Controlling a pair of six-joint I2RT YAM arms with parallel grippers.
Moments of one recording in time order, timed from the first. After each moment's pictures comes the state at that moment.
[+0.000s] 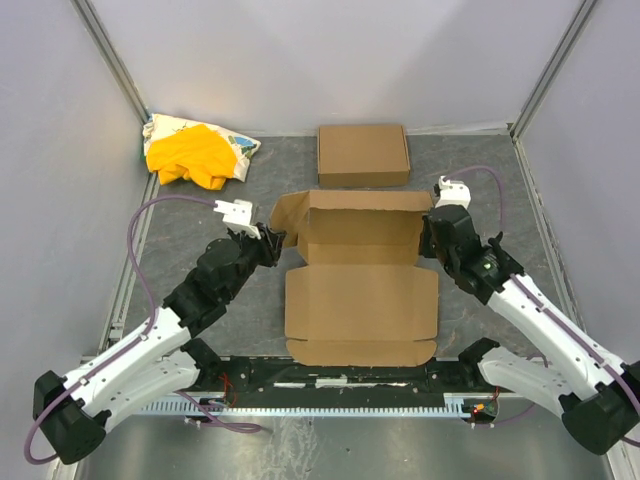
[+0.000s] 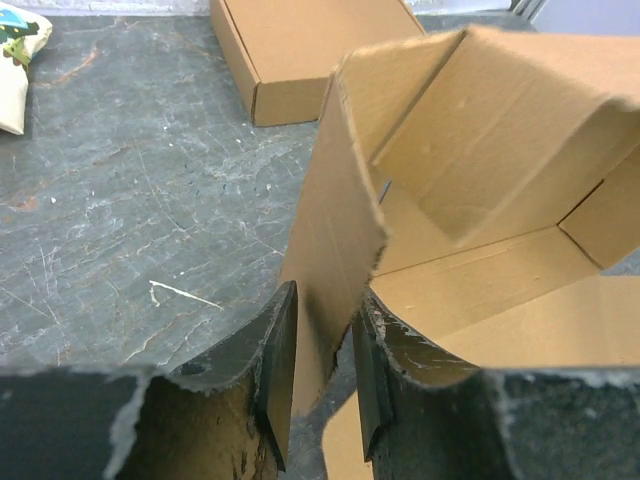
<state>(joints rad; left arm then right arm) -0.72 0.77 0.57 0.03 -0.30 -0.30 0.56 0.95 0.86 -0.54 0.41 0.41</state>
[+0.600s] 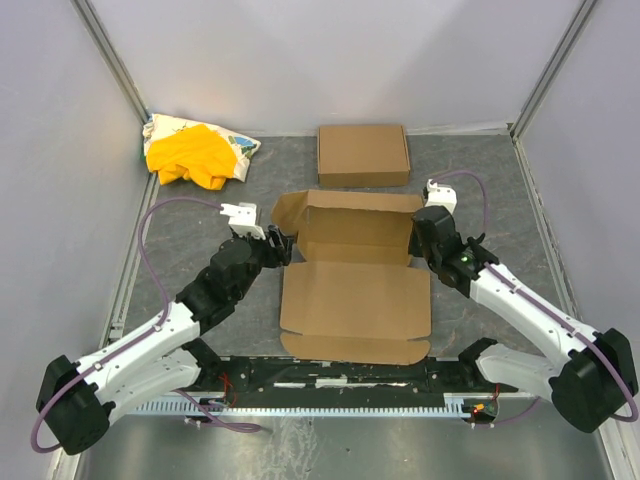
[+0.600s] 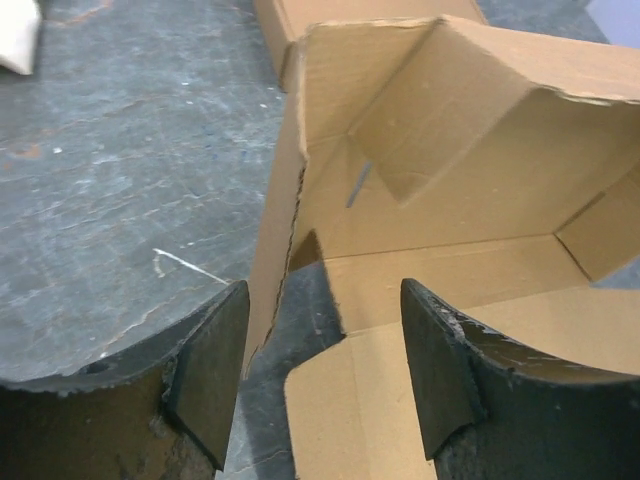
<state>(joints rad) -0.72 0.85 0.52 0.10 -0.35 -0.36 0.56 1.10 0.77 -0.35 0.44 0.44</state>
